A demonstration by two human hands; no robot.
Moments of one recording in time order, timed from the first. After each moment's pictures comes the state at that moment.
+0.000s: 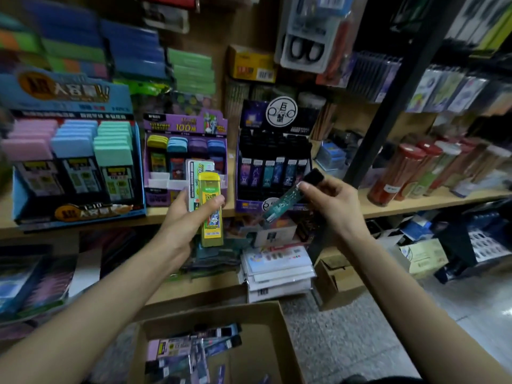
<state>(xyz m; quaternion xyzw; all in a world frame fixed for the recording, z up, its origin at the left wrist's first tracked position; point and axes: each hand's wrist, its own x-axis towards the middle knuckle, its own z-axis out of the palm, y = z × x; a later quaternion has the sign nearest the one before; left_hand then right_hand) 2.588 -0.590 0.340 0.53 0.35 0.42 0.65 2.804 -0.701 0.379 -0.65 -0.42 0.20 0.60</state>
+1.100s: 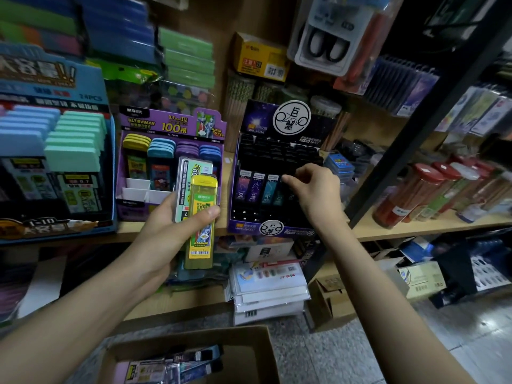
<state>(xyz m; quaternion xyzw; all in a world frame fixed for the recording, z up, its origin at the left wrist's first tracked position) 2.603 -0.568 0.346 0.53 0.35 0.41 0.66 2.833 -0.598 0.384 -0.80 -0.46 -0.03 0.38</state>
